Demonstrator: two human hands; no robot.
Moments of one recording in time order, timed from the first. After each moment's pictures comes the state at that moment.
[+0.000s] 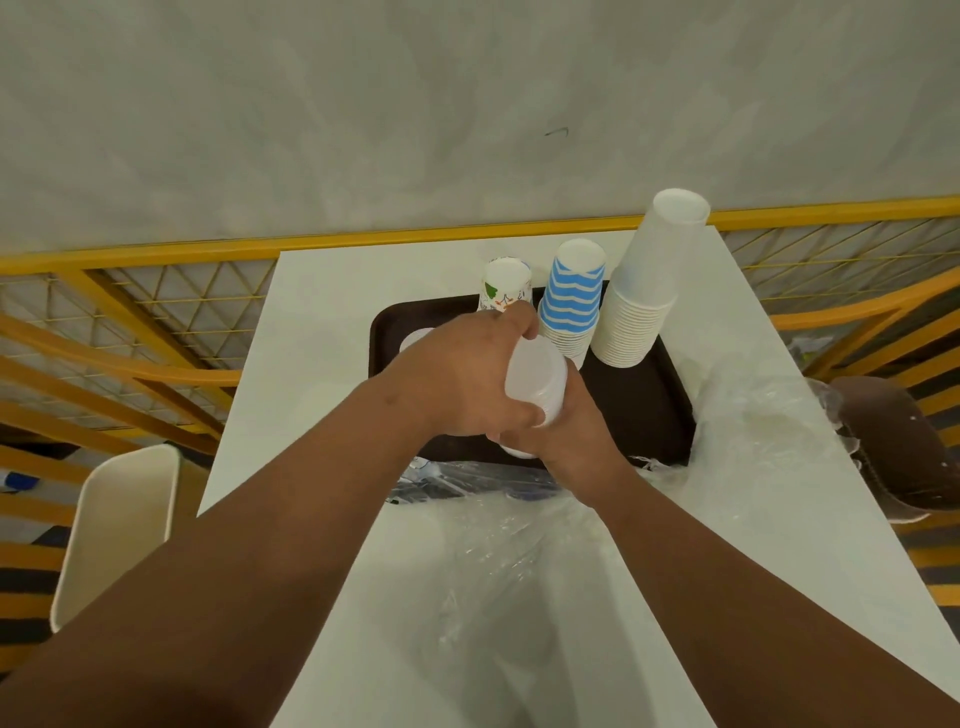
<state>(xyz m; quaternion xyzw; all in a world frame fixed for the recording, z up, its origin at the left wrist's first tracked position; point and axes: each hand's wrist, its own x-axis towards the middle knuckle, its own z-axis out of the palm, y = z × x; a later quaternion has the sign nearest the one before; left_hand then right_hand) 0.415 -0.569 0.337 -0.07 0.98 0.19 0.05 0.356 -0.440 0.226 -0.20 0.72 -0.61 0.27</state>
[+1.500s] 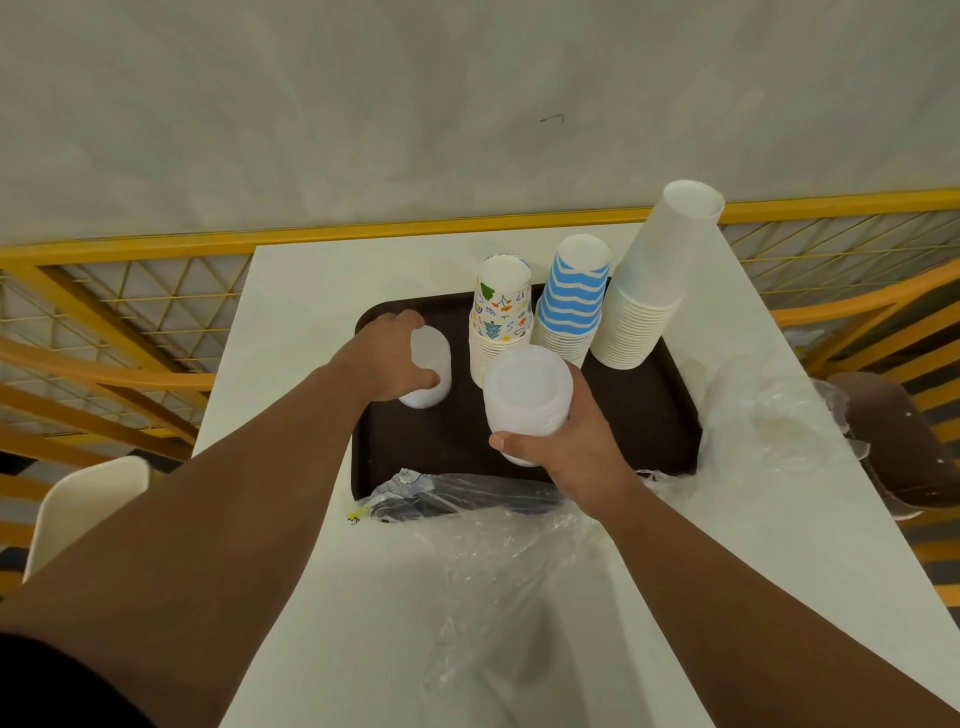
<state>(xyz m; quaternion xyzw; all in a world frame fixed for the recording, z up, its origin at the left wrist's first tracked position) 0.379 -0.687 0.218 -0.23 0.95 0.21 0.07 0.344 -0.443 0.211 -0.19 0.75 -0.58 0.25</state>
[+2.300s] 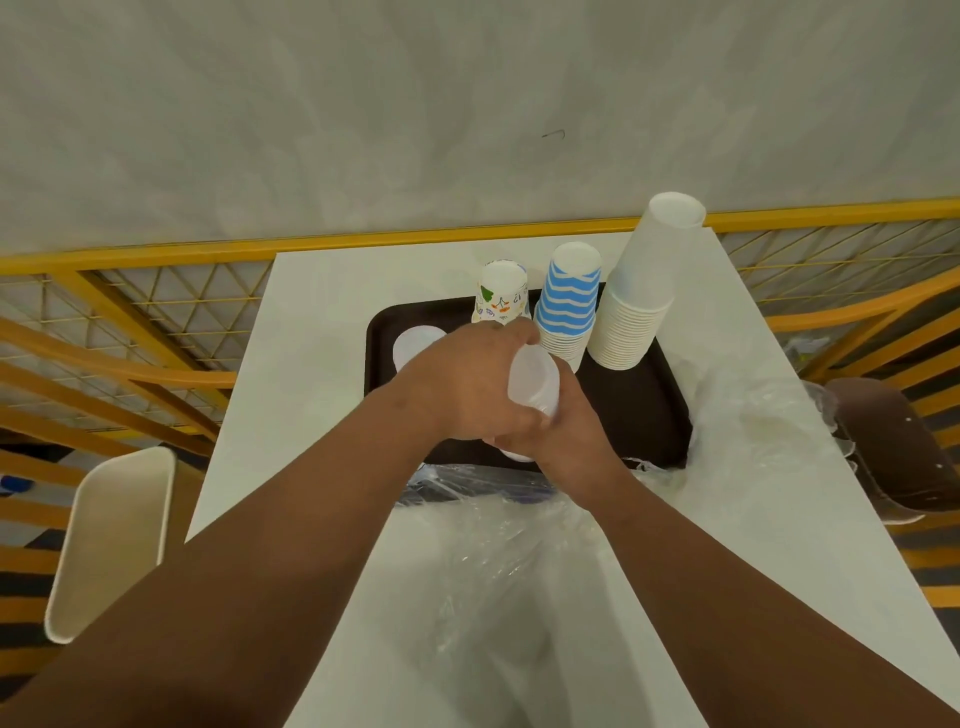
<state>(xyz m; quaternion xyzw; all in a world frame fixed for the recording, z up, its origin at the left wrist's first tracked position) 0.407 -0.565 0.327 -0.09 0.97 0.22 0.07 0.353 -0.443 0.231 -0.20 0.74 -0.59 0.26</state>
